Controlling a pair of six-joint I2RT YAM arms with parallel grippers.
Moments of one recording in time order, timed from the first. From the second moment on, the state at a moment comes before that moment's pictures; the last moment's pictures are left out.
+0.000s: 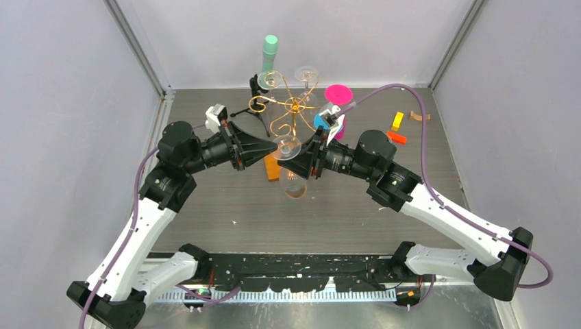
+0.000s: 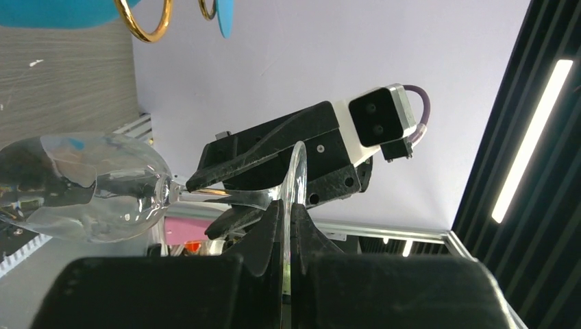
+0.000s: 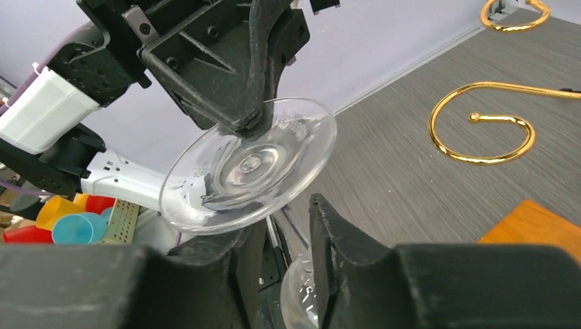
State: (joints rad) left arm -0.44 0.92 1.10 -0.24 0.67 -1.58; right arm 0.86 1.09 1.05 0.09 -0.37 0.46
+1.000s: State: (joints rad) left arm -0.45 0.83 1.09 -0.18 0.54 -1.50; right arm 0.87 1.02 1.07 0.41 0.11 0.59
